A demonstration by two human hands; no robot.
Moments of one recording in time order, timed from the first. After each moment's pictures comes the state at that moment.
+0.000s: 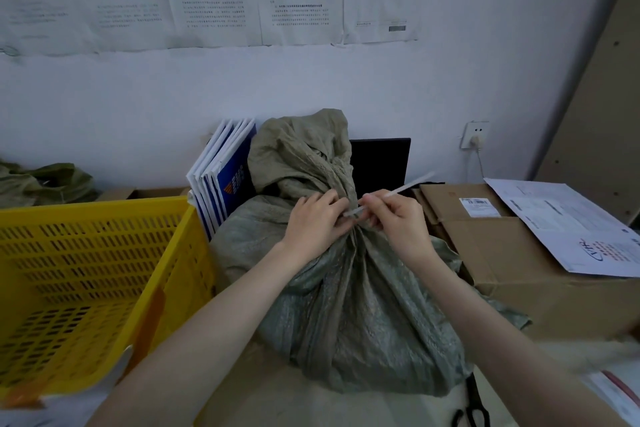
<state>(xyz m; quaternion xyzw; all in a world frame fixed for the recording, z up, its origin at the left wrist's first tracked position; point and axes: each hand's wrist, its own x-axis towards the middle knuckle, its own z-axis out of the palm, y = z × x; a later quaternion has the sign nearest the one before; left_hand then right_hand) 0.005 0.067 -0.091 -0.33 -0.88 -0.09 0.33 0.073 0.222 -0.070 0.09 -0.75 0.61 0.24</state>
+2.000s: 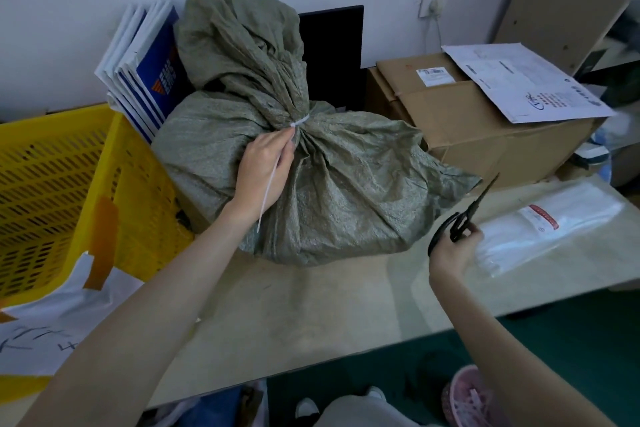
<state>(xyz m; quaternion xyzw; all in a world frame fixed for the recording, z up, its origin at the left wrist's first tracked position) 0.079 0.046 -0.147 -0.30 -0.87 -0.32 0.21 0.224 0.291 -0.272 -0.49 -0.55 0.61 0.28</state>
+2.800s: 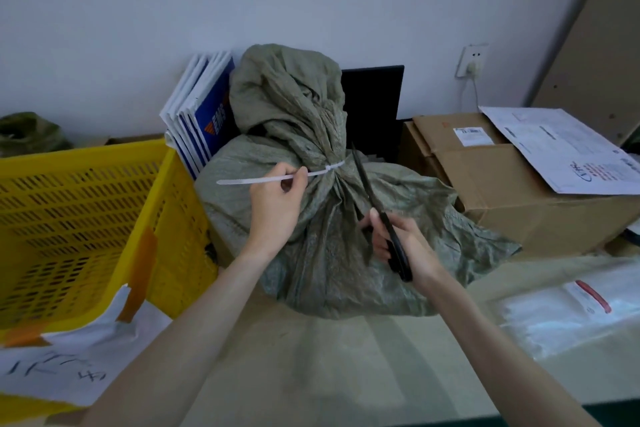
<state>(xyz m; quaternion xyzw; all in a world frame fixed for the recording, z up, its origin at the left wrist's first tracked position) 0.091 0.033 -0.105 -0.13 -0.81 -0.55 0.17 0.157 0.221 -0.153 -0.01 -0.63 0.77 -0.02</state>
